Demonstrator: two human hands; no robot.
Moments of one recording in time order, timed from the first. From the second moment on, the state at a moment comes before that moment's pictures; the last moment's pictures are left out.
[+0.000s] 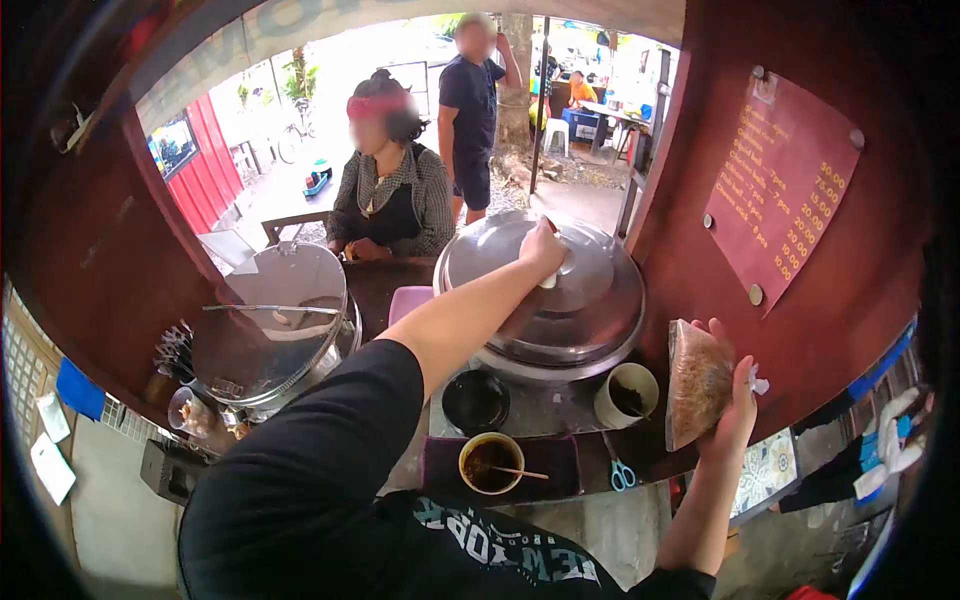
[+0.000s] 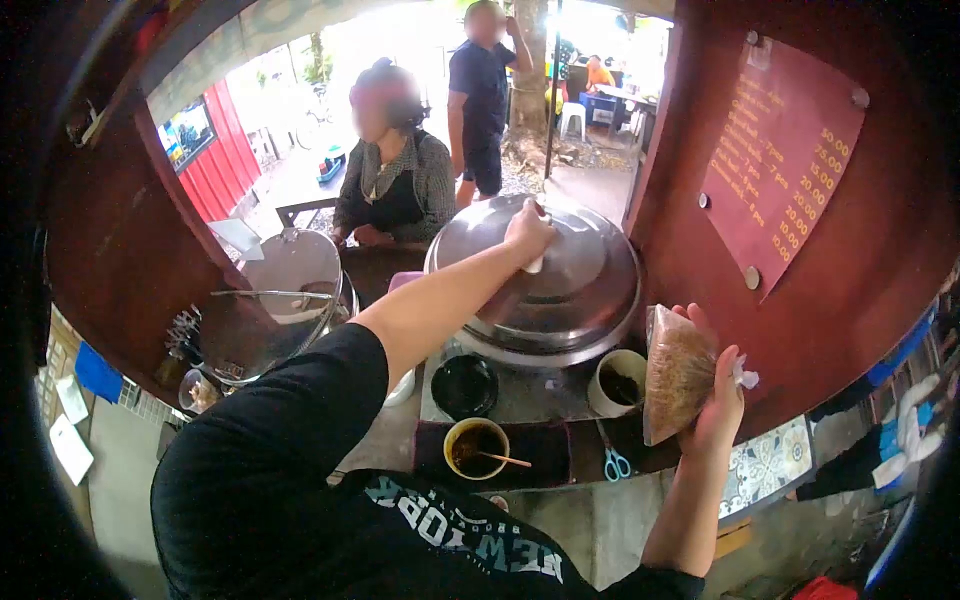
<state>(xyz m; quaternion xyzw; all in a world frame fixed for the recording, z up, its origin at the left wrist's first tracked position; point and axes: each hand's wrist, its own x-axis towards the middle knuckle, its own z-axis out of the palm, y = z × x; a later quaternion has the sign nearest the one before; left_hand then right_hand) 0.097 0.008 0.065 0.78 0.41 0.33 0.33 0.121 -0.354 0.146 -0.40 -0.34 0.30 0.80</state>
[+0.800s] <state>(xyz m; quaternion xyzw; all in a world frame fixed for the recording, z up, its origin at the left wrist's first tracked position) -0.145 -0.127 0.091 0.93 -0.02 0.24 0.29 0.121 -0.015 0.186 -0.45 -0.52 0.49 0.54</state>
